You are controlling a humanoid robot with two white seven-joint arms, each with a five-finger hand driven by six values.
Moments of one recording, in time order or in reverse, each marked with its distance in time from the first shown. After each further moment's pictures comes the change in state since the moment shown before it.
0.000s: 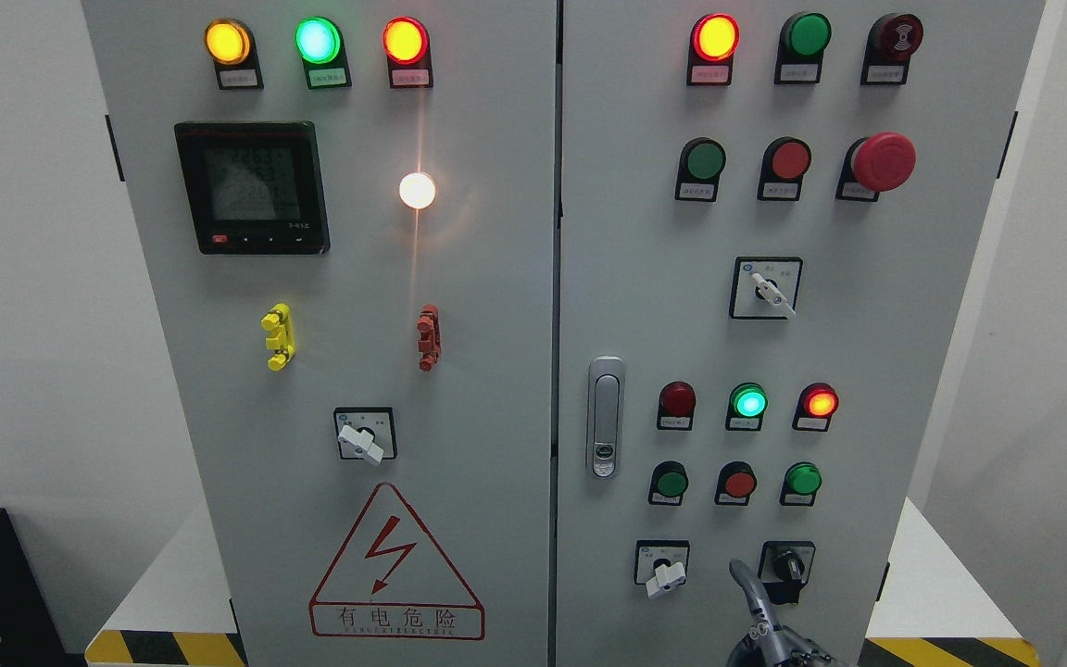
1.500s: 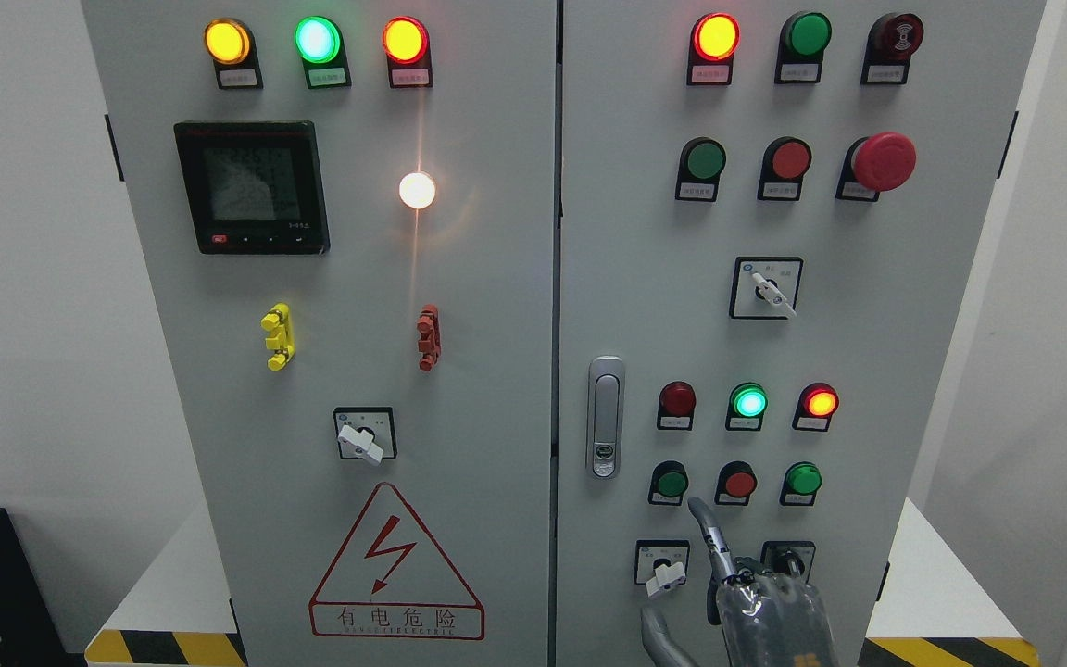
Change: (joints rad) left arm 0.000 0.000 0.000 0.000 0.000 0.000 0.000; right arm -0.228 0.006 -0.018 0.227 0.160 0.049 -0.002
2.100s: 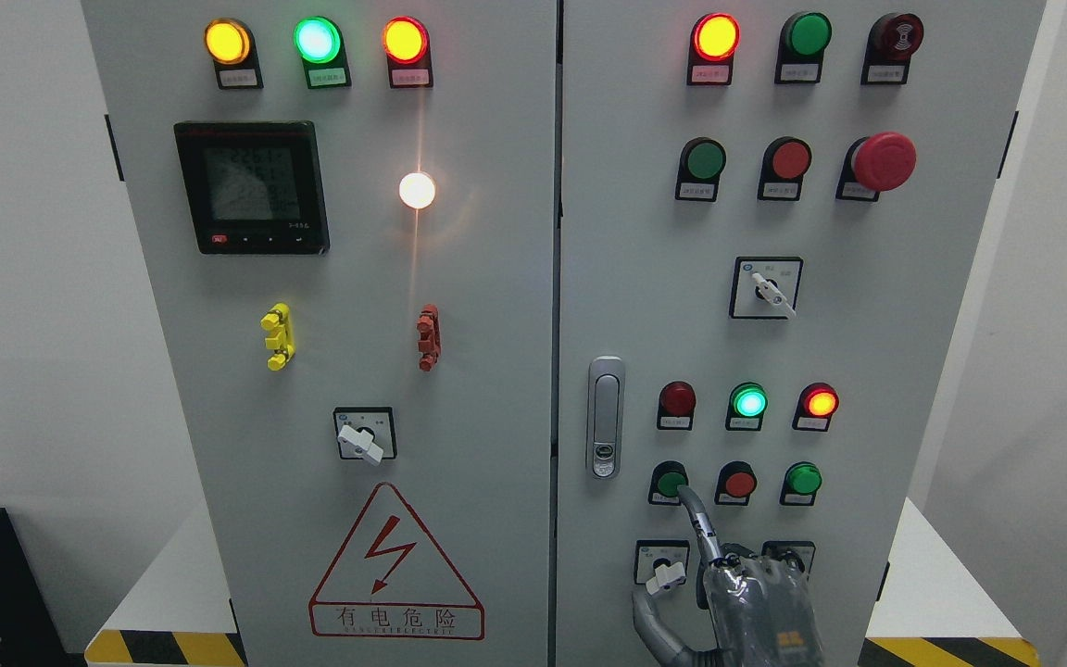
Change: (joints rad) left arm 0.000 0.000 0.000 0.000 0.000 0.000 0.000; right arm -0.060 0.002 0.004 0.077 0.003 0.013 0.003
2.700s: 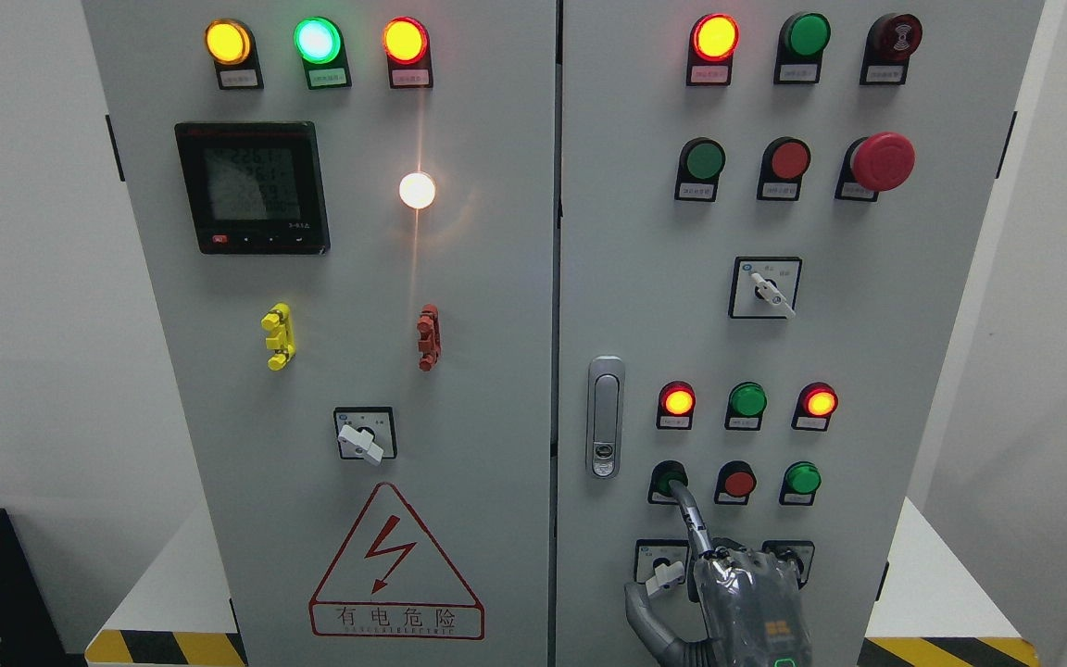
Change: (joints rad) left arm 0.000 0.000 0.000 0.000 0.000 0.000 0.000; right arm -0.028 0.001 0.003 0.050 0.000 0.008 -0.001
